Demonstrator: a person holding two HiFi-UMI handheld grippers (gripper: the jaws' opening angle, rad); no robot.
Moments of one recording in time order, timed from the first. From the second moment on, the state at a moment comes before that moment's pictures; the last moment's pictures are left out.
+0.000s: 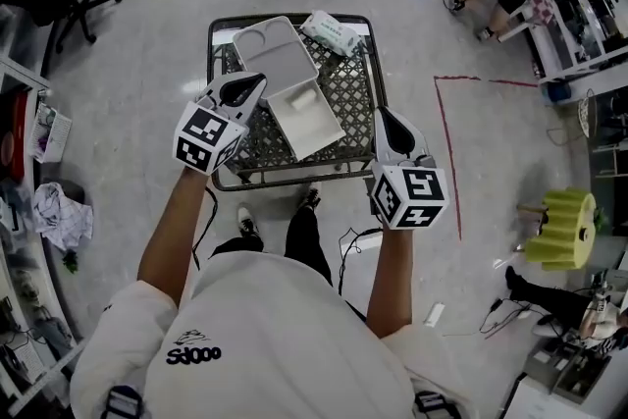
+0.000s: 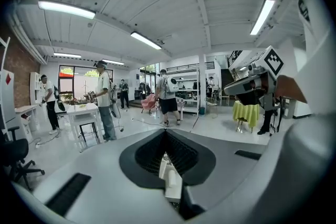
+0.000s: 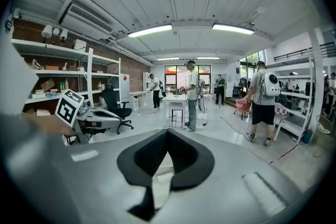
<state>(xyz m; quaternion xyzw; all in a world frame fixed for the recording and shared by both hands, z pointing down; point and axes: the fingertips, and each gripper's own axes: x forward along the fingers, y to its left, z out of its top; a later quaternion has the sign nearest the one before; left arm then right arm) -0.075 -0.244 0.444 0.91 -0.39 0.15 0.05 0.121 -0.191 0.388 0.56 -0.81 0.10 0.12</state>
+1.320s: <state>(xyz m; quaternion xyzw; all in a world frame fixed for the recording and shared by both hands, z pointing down) -0.073 -0.165 0.312 0.93 -0.35 0.08 -0.08 0.085 -0.122 0.293 0.55 -0.82 -0.05 0.11</state>
